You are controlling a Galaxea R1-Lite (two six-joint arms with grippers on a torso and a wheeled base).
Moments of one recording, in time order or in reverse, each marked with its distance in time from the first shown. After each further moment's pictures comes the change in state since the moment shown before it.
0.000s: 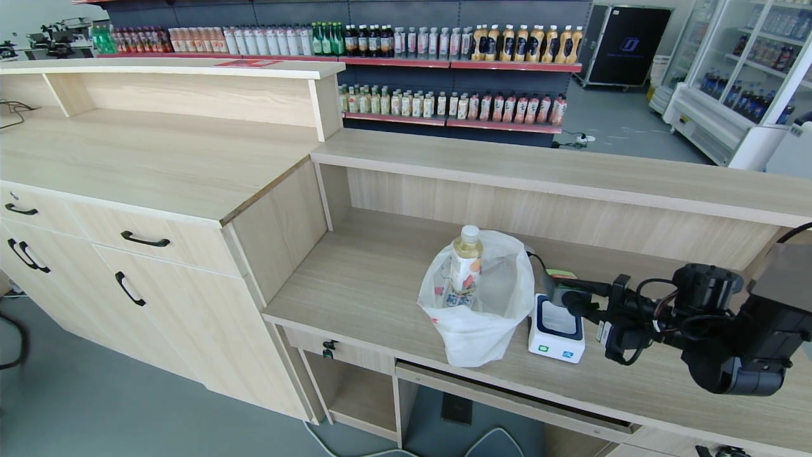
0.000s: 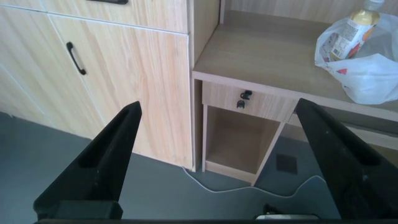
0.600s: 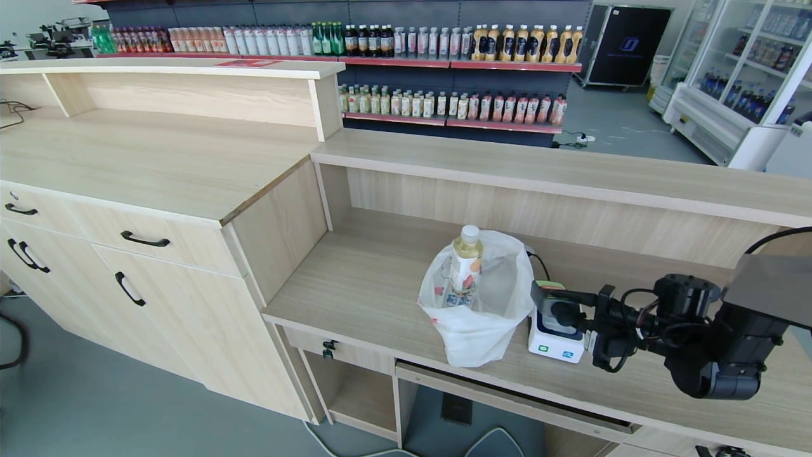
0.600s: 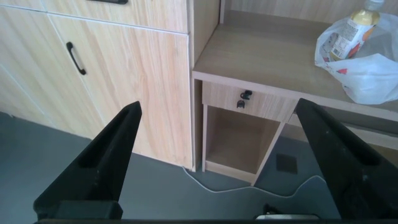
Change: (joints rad) left arm 0.000 0.000 0.000 0.000 0.000 0.000; right arm 0.019 0.092 -0.039 -0.015 0.002 0.000
